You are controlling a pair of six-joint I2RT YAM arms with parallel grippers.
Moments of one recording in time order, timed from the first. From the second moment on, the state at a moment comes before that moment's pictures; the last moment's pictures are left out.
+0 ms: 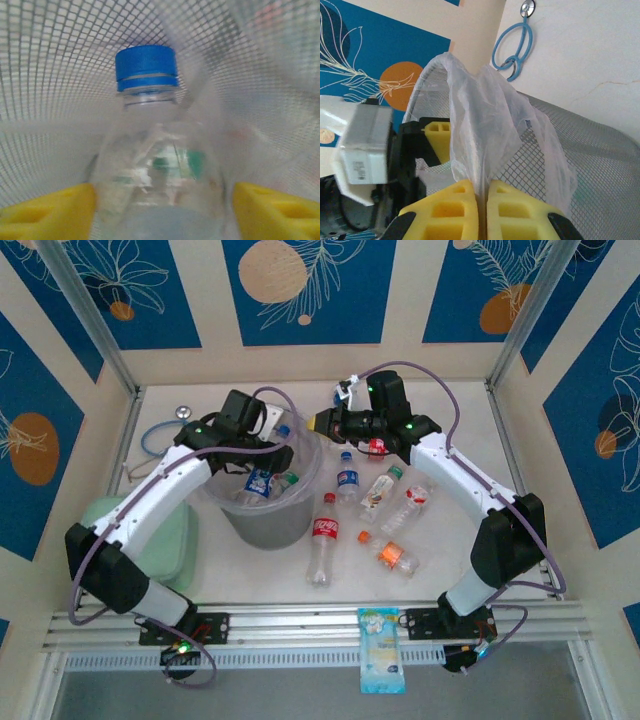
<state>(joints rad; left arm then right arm) -0.54 1.49 1.46 -0.87 0.03 -0.07 0.48 1.59 1.40 -0.30 -0.70 0.82</state>
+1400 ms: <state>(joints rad) -0.53 1.16 1.20 -0.60 0.17 -0.26 0.46 1.57 1.35 -0.26 -0.70 0.81</state>
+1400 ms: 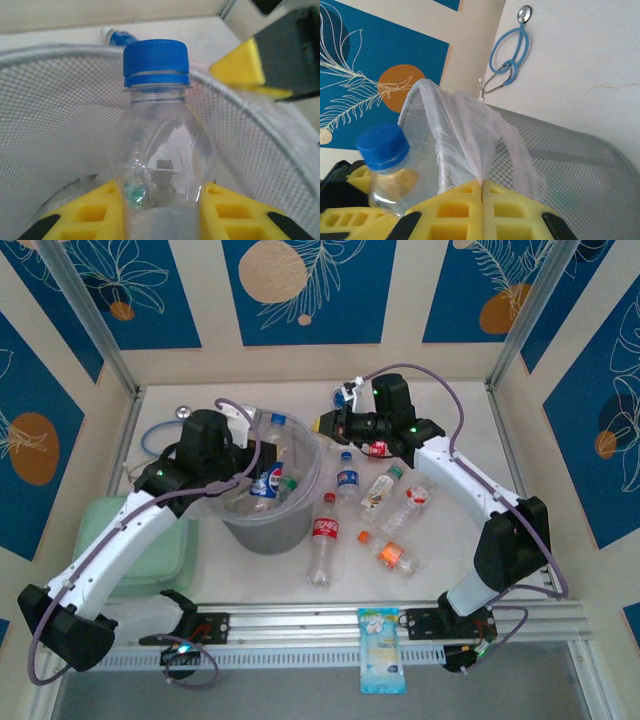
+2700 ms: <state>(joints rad) -0.54 1.32 1.19 -0.75 -0.01 -0.04 0.46 1.58 1.35 -0.26 -0.70 0.79</state>
